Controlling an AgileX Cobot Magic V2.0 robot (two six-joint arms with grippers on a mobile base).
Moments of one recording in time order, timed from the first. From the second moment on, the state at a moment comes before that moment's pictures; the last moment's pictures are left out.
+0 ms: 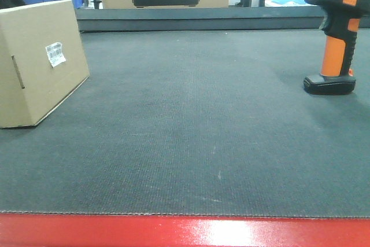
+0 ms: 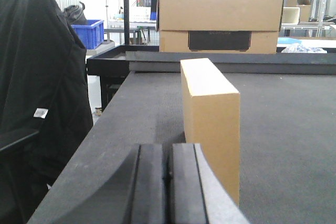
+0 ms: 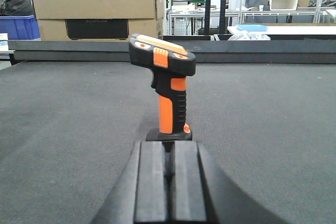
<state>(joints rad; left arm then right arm) 0.00 0.00 0.00 0.07 -0.02 -0.04 -0.04 0.00 0.00 0.06 0.04 0.01</state>
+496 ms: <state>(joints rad) 0.00 0.30 -0.50 0.04 0.43 -0.04 -0.04 0.00 0.00 0.06 0.04 0.01</state>
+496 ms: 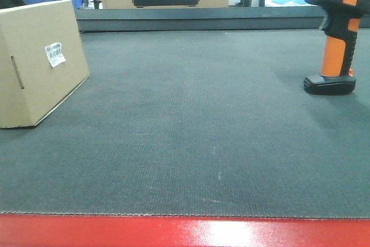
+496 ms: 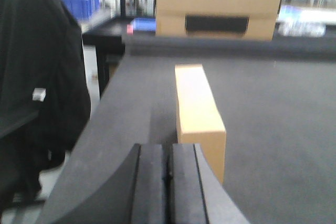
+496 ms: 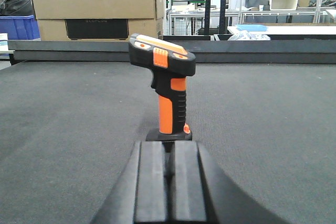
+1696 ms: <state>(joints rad) -0.11 1.52 -1.49 0.11 0.97 -0.21 -0.04 0.00 0.00 0.06 0.04 0.01</state>
